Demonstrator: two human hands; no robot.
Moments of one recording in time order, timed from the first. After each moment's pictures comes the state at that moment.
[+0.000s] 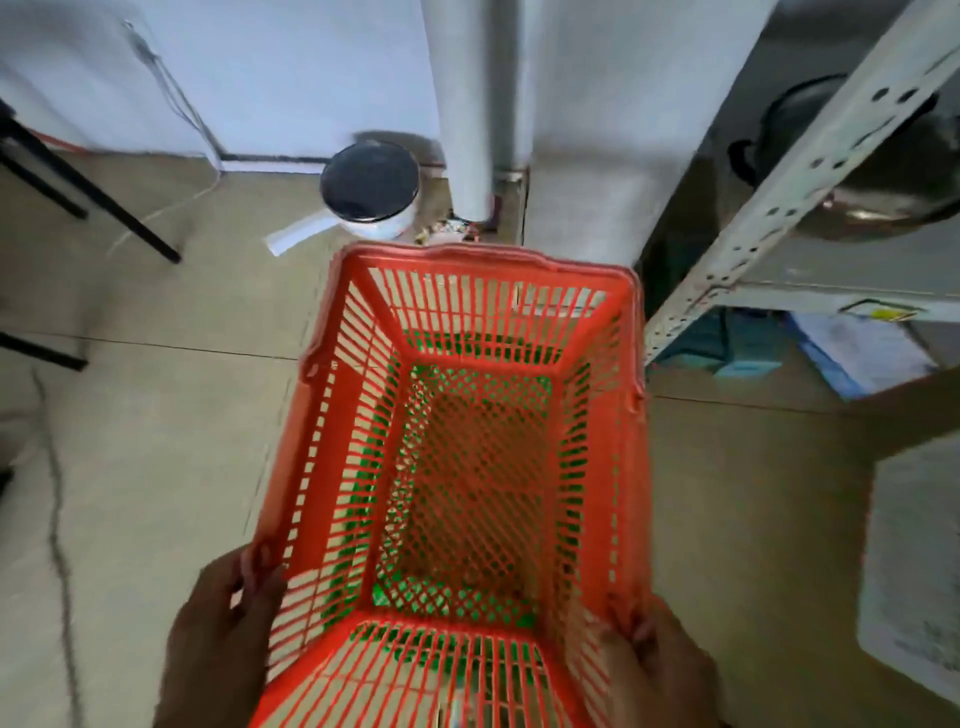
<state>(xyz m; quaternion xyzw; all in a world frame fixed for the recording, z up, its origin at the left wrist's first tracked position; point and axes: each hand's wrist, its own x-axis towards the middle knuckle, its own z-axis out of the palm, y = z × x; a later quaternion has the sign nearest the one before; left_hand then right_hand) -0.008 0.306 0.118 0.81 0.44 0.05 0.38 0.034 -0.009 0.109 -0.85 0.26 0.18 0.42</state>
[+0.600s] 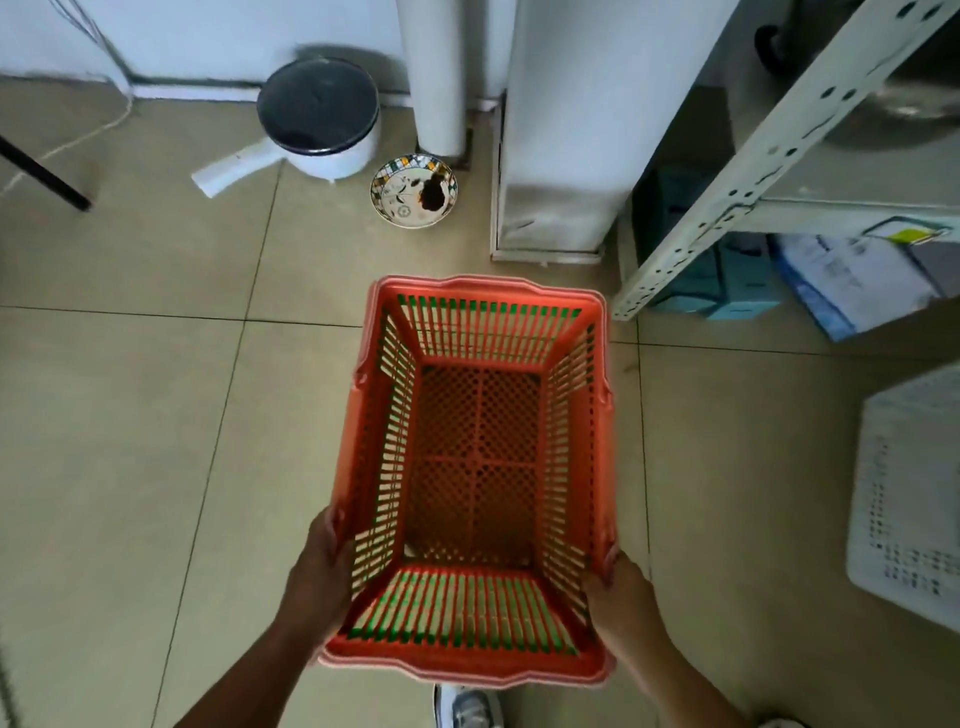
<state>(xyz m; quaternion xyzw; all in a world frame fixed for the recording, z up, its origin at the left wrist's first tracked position) -0.002 0.299 -0.036 0.78 0.39 -0.24 0.42 0.034 -0.005 -0.027 -0.81 0.28 0.38 0.33</state>
